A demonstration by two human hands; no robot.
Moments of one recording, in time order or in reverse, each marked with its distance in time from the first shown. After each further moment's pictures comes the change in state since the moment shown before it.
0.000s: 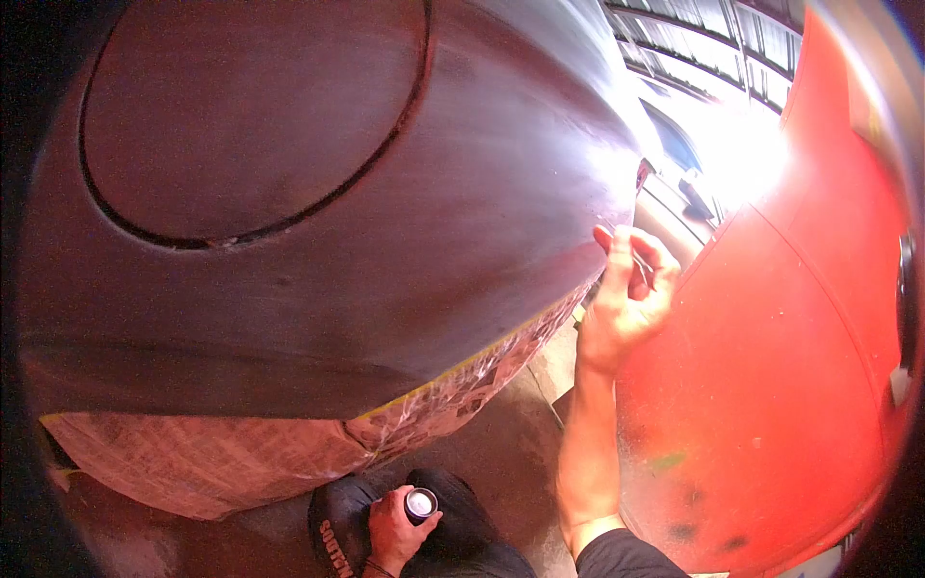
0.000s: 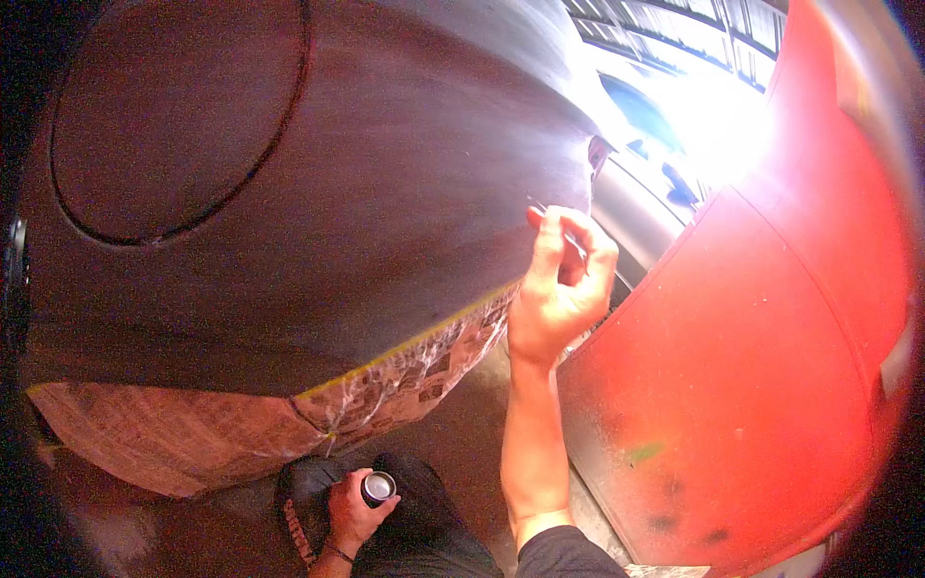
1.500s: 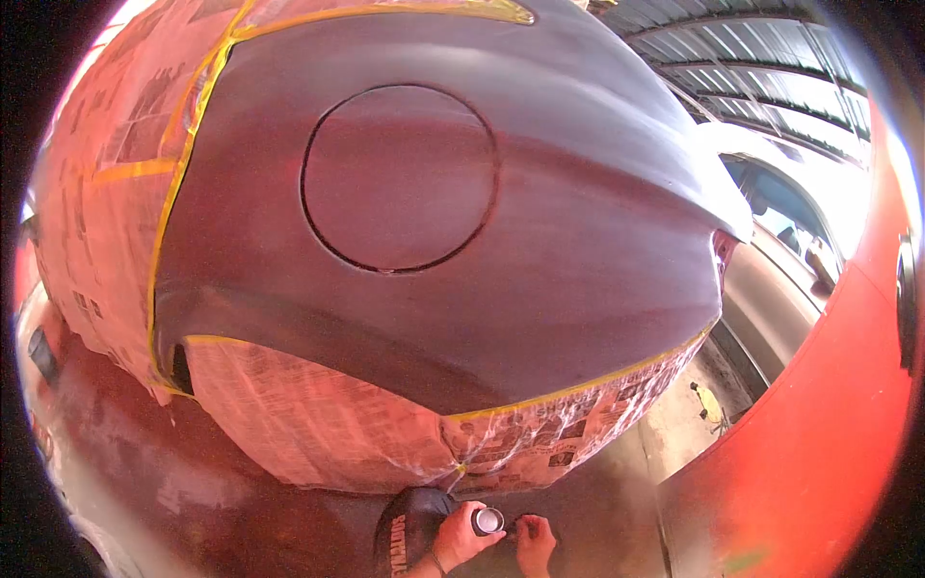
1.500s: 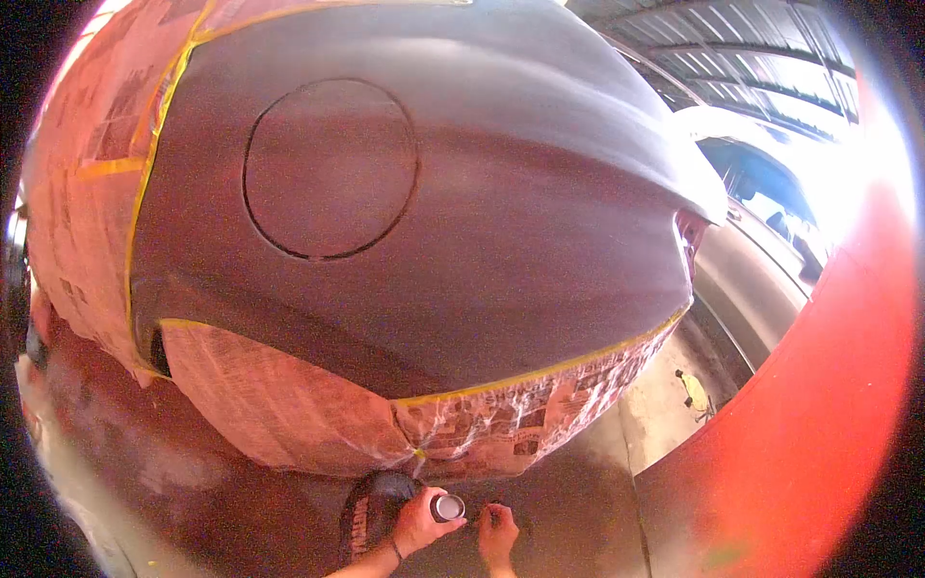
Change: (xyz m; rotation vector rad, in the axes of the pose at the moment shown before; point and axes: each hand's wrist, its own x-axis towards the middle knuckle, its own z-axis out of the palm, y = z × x) left_hand 0.004 -0.001 0.029 -0.071 0.115 -0.111; right_hand -0.405 0.101 -0.224 -0.128 -0.682 0.882
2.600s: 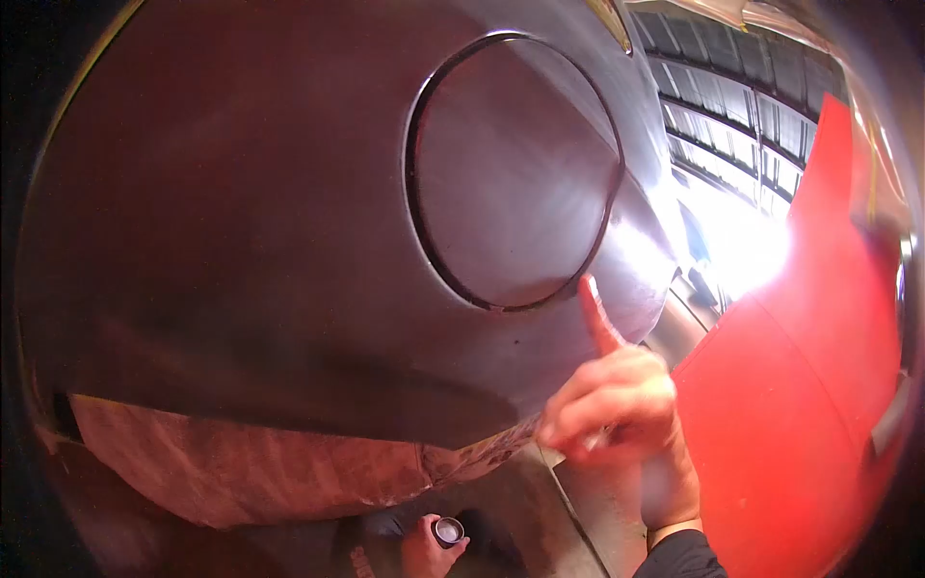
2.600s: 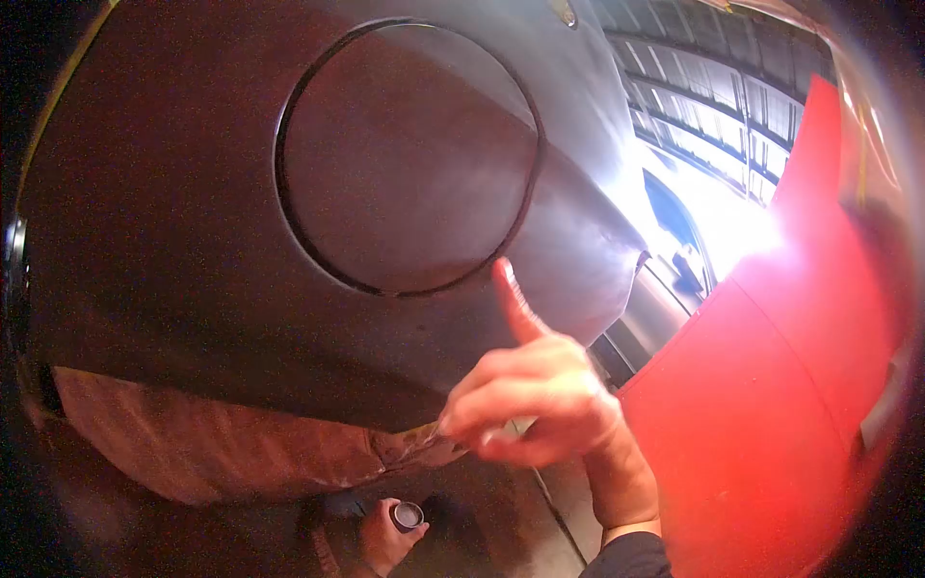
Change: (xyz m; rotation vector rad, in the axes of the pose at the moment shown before) left_hand 0.002 -0.003 -0.028 -0.201 -0.031 -0.047; right_hand 0.123 -0.558 0.017 -0.472 -0.800 -1.206
